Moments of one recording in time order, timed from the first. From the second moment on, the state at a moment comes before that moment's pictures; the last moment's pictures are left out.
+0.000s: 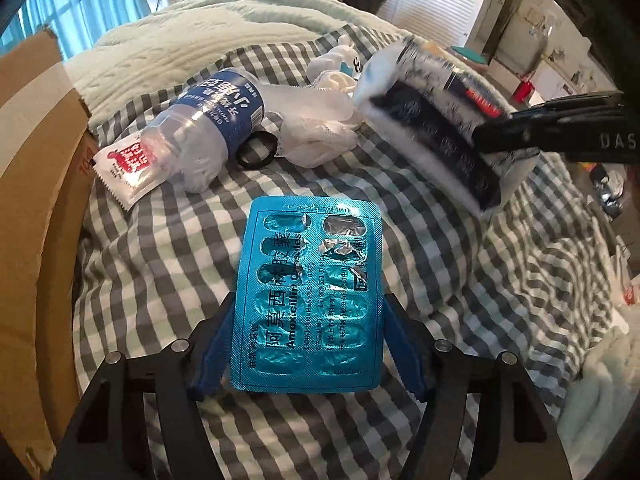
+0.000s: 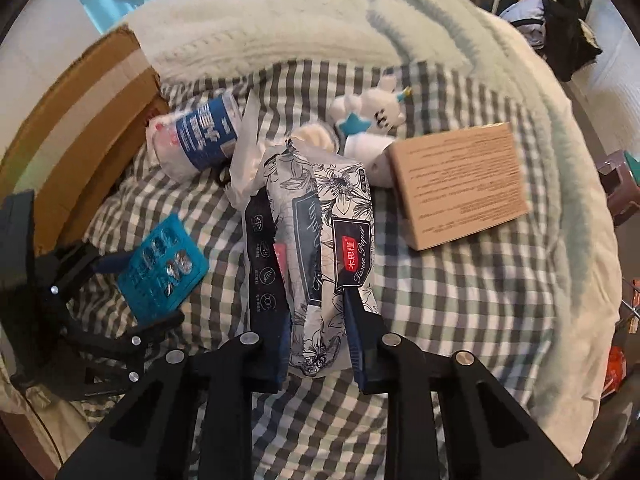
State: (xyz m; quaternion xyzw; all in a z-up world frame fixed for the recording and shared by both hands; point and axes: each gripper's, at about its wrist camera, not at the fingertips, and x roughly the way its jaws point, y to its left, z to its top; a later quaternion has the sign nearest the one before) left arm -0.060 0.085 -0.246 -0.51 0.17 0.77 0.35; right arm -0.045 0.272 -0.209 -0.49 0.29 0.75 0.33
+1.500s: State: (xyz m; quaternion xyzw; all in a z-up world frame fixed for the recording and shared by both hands) left arm -0.176 -0.163 -0.099 -0.41 0.01 0.91 0.03; right arm -0.299 0.219 -0.054 -0.37 0.22 0.89 0.17
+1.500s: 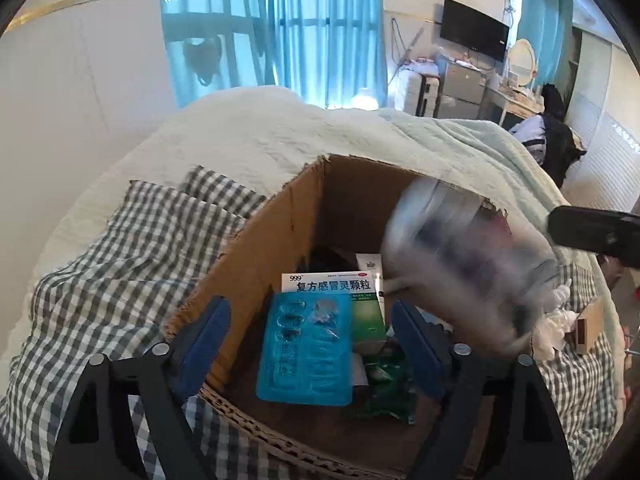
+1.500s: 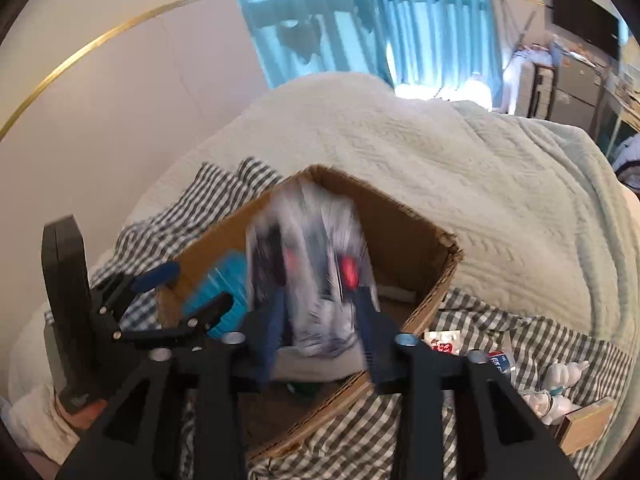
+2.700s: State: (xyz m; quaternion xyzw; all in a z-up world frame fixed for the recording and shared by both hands) left arm -0.115 0.087 -0.154 -0.40 0.09 0.87 0.27; right arm -0.001 0.339 -0.164 -0.36 0.38 0.73 0.45
